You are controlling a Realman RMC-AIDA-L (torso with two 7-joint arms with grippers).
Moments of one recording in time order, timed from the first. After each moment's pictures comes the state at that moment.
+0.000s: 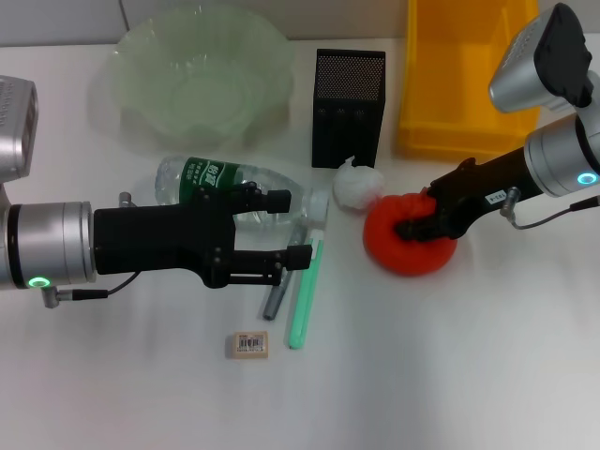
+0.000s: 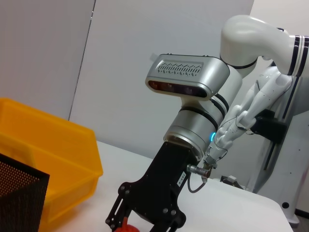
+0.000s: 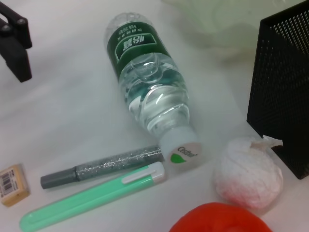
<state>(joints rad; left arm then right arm) -0.54 -2.06 0.86 0.52 1.84 1.66 -1.27 0.72 2.08 -1.05 -0.81 -2.39 -1.33 1.89</state>
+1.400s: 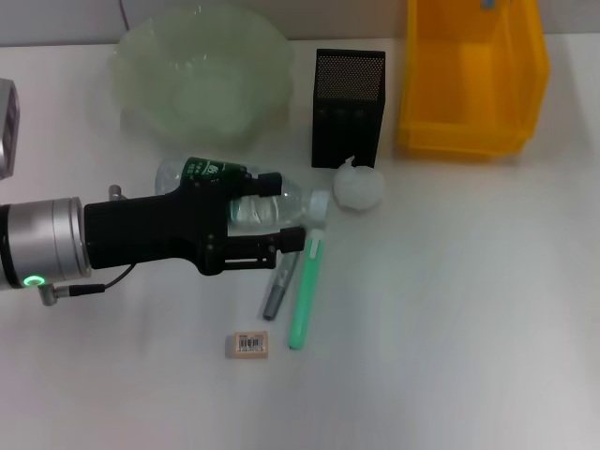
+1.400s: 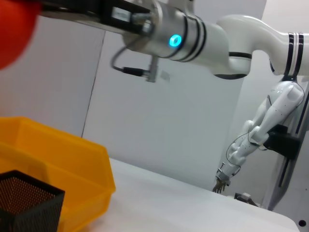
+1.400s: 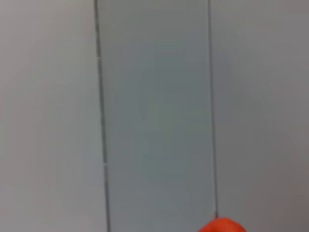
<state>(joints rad) -0.53 -2.06 0.83 0.50 1.80 1.66 -1.23 0.94 2.08 -0.94 -0.60 -1.54 -1.02 1.42</state>
